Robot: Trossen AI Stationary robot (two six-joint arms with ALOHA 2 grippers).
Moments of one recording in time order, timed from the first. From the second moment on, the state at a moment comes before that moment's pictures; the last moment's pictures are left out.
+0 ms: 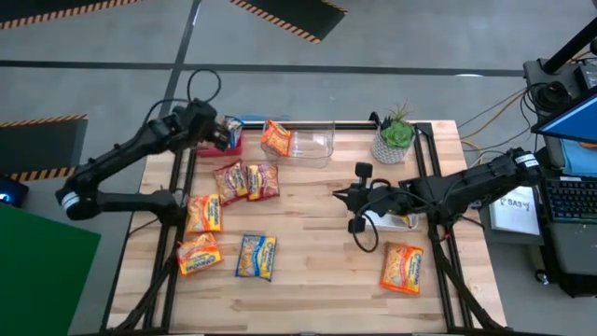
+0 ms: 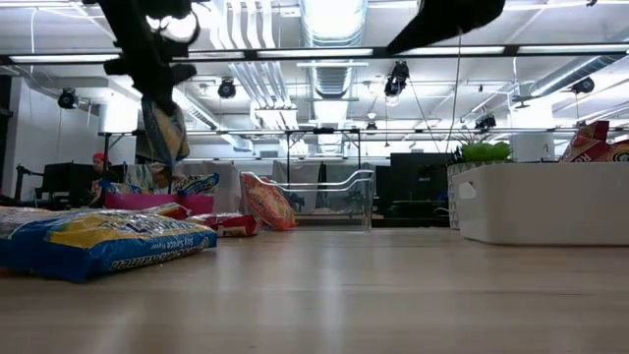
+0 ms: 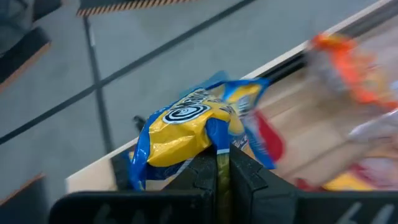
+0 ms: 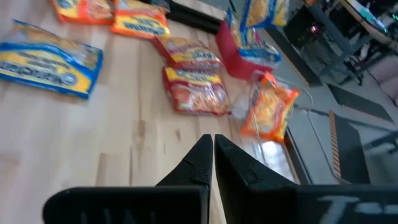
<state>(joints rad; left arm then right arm) 0.69 1.06 1.04 -0.86 -0.51 -0.16 0.22 1.23 0.93 -0.25 0.51 -0.17</state>
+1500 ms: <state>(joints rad) 0.86 1.58 1.03 -0.69 -0.45 -0.04 -0.05 1.23 0.85 -0.19 0.38 -0.21</state>
